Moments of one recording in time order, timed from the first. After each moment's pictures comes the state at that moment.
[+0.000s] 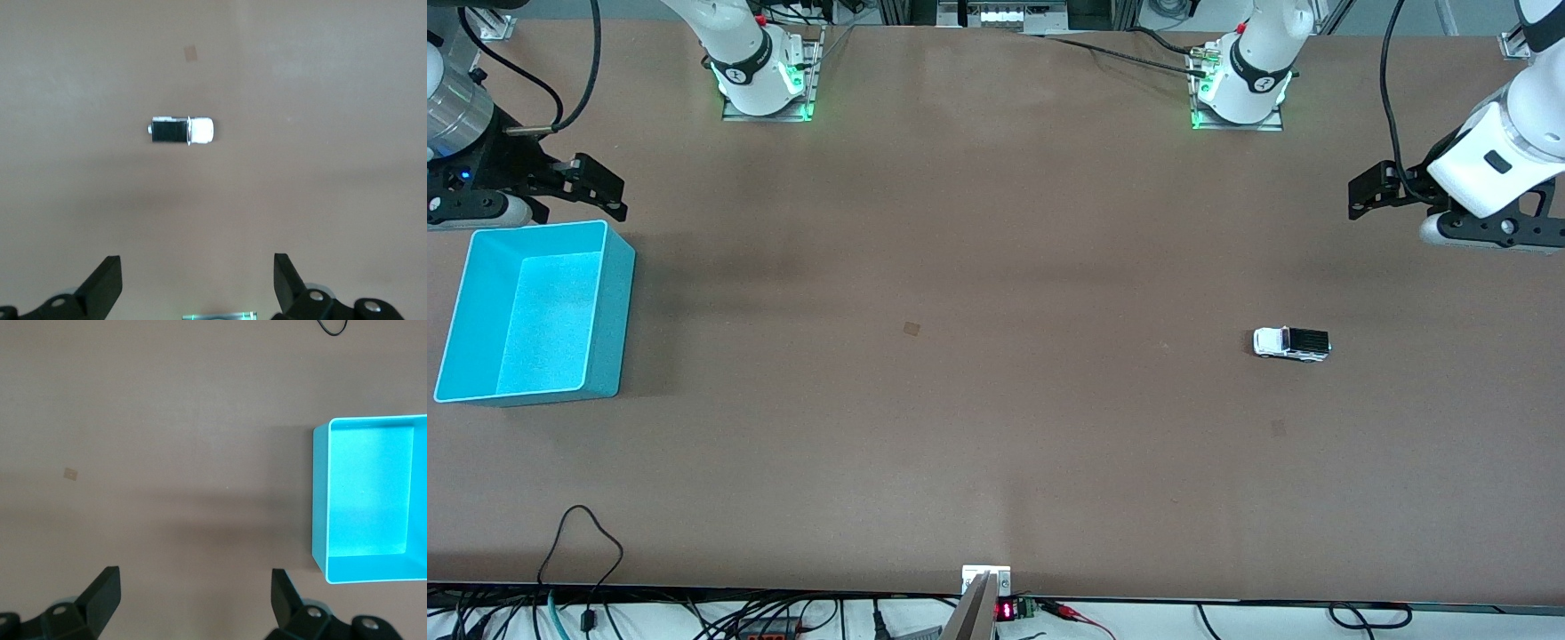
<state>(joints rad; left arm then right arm) 0.03 0.02 -0.11 -1.61 0.01 1.49 -0.01 0.01 -0.04 0.08 -1.67 -0.01 1.64 0.04</state>
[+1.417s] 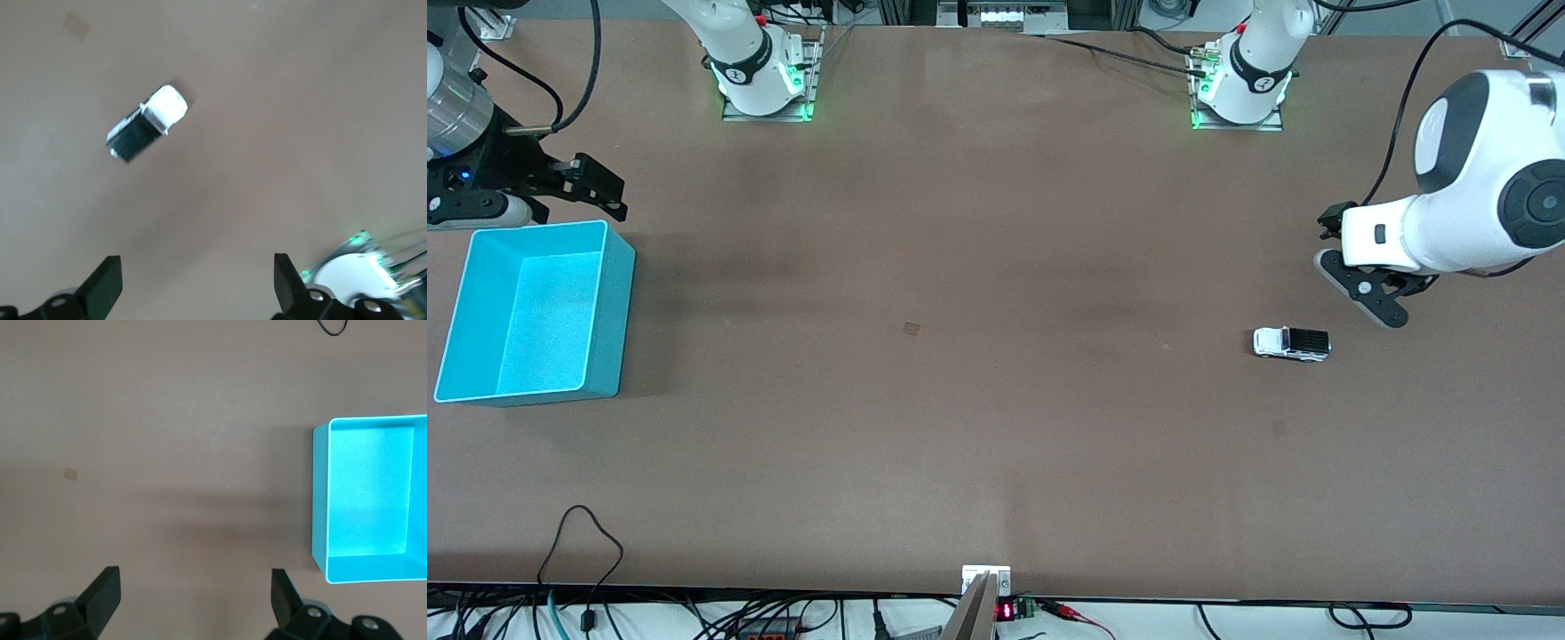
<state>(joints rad) 0.05 0.17 -0.12 -1.78 0.12 1.64 0.76 0.01 -0.04 0.08 -1.67 -0.01 1.64 0.04</state>
